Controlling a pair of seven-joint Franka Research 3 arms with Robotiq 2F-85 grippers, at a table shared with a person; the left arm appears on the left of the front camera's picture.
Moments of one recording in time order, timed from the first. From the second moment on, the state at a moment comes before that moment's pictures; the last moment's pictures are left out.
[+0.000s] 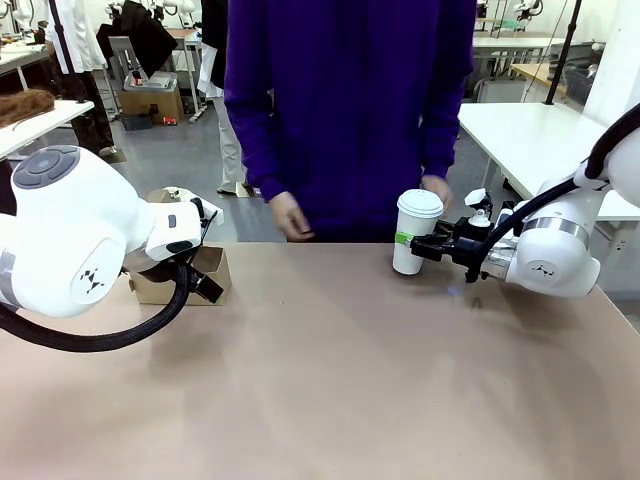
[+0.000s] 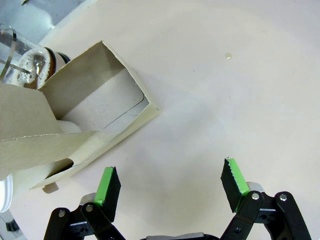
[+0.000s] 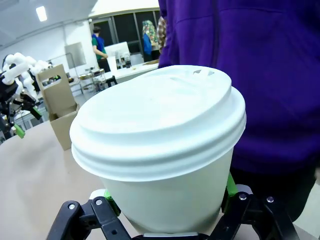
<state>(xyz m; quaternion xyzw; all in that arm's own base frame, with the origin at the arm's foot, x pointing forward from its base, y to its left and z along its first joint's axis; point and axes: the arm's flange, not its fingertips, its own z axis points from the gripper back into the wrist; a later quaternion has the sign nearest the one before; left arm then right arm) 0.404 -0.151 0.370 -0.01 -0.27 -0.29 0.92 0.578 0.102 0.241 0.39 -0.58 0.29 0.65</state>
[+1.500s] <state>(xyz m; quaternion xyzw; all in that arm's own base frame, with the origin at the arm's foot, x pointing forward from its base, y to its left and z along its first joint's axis) 0.404 -0.152 0.371 -0.01 -0.27 -0.29 0.92 0.537 0.069 0.440 0.40 -0.58 0.35 0.62</state>
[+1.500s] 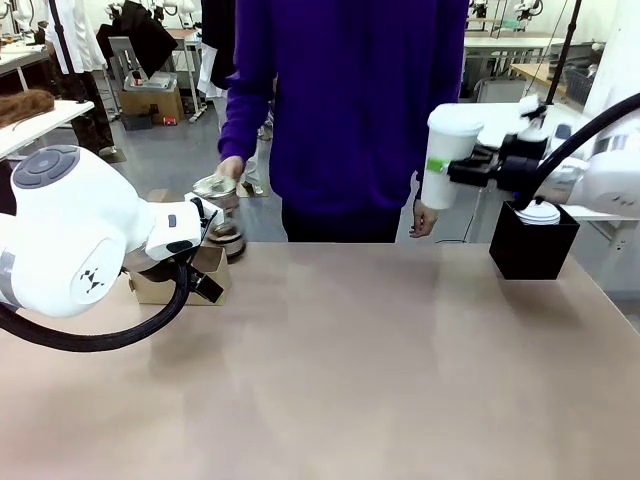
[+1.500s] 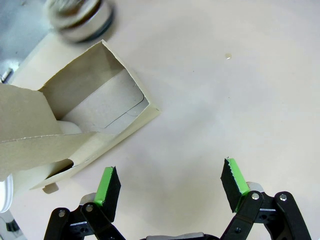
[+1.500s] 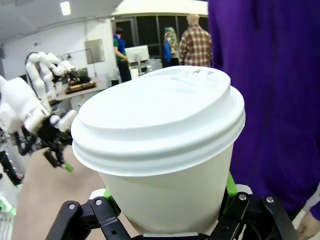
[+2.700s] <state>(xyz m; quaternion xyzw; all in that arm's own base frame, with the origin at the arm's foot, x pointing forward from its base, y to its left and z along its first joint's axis) 0.404 -0.152 0.371 -0.01 -0.27 -0.29 0.92 0.493 0.092 0.471 0.41 -0.56 0.35 0.63</state>
